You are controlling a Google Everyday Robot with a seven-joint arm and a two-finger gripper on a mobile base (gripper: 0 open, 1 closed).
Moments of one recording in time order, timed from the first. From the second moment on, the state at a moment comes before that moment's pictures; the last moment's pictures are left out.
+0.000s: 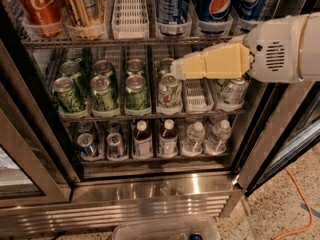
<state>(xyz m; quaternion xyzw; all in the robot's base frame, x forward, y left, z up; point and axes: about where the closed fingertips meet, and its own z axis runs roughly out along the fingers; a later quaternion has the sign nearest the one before) 0.479 -0.092 1.033 -0.29 0.78 0.26 0.49</state>
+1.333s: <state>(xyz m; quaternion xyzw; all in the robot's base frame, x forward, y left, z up) 0.510 -0.049 1.061 -0.30 0.71 0.28 0.57</state>
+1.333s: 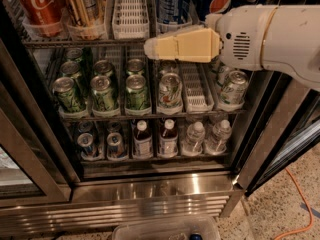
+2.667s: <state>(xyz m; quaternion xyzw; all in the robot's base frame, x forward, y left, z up) 0.529 -0.054 1.063 -0.31 0.70 0.26 0.59</state>
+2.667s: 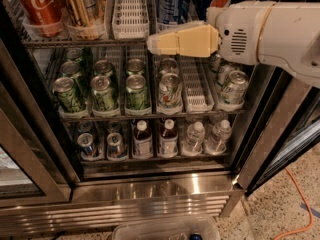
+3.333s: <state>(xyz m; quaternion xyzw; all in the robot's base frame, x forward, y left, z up) 0.532 -0.041 1.069 -0.34 0.69 0.26 0.59</state>
